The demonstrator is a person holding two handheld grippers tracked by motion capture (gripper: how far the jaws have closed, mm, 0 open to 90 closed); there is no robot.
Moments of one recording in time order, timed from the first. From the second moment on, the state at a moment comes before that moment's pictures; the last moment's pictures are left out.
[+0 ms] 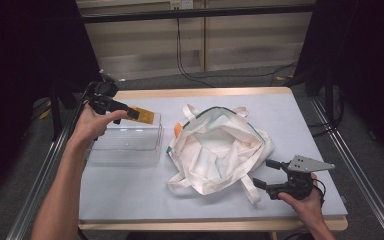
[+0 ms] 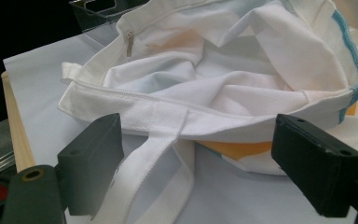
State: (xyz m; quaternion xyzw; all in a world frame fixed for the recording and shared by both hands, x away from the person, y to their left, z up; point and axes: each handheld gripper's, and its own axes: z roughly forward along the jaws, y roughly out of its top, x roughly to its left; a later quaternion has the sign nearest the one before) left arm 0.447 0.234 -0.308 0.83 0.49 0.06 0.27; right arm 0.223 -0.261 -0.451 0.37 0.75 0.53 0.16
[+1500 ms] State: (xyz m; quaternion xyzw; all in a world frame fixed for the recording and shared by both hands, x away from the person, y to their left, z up) left arm 0.493 0.189 -0.334 0.79 0.59 -0.01 0.17; right arm 0.222 -0.261 -0.451 0.36 0.75 0.53 0.16
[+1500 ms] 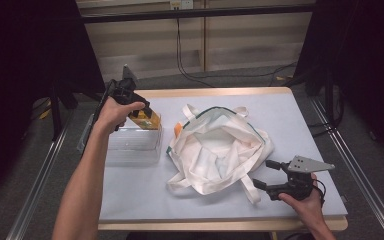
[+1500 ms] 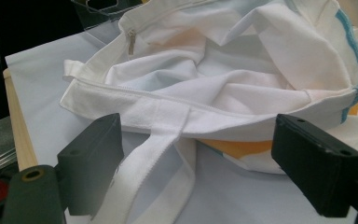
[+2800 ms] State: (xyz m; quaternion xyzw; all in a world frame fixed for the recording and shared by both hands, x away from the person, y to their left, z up) left arm 0.513 0.164 -0.362 0.77 0.63 0.02 0.14; right arm 0.223 -0.260 -0.452 0.36 0.75 0.53 0.15
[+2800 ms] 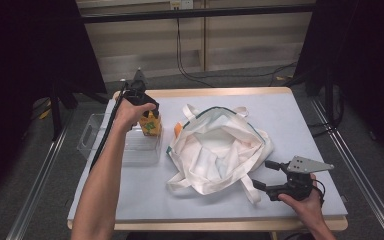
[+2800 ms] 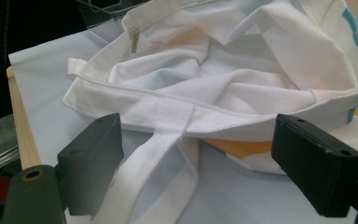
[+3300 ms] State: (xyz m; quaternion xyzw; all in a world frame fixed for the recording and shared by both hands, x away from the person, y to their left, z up) left arm 0.510 0.164 -0.367 0.75 0.64 0.03 0.16; right arm 0.223 -0.260 -0.452 0.35 0.75 0.53 0.16
